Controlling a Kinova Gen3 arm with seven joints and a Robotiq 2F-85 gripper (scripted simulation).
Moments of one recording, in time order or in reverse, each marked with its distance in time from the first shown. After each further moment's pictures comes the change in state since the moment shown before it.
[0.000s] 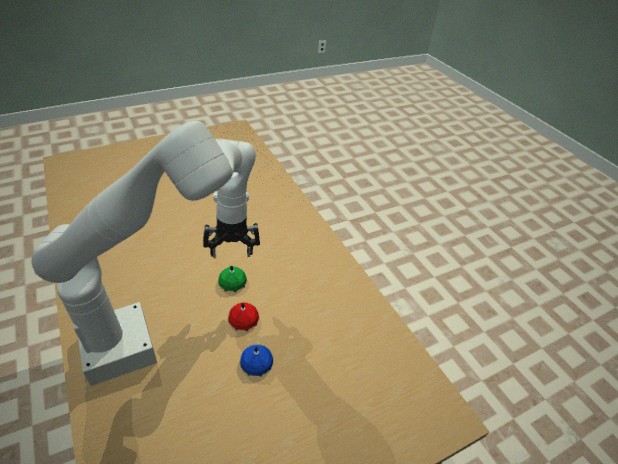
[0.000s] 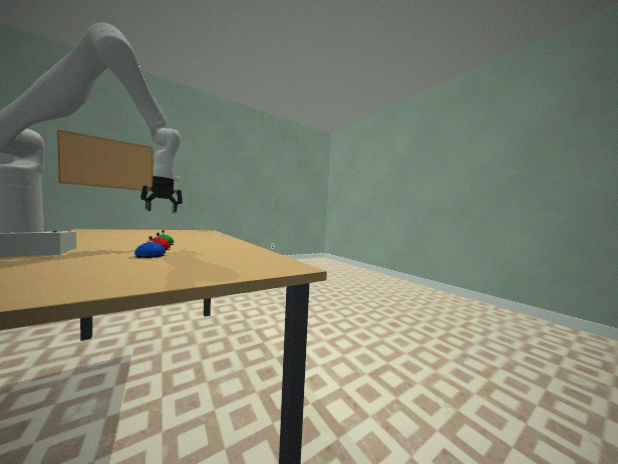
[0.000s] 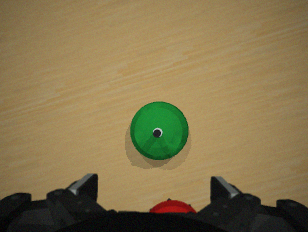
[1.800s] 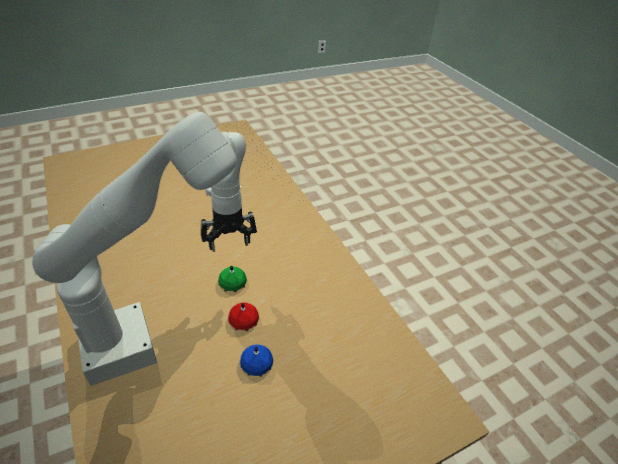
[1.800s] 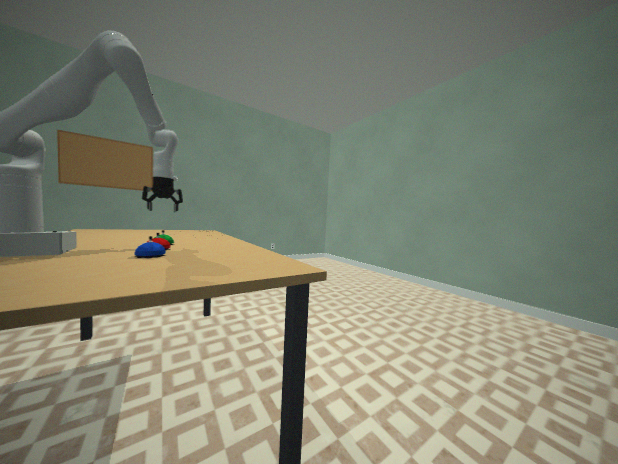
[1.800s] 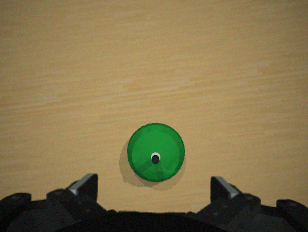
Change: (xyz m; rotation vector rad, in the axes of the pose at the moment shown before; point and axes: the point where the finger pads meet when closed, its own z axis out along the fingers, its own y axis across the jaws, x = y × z) arm 0.032 -0.003 -0.003 -0.051 -0.010 -0.150
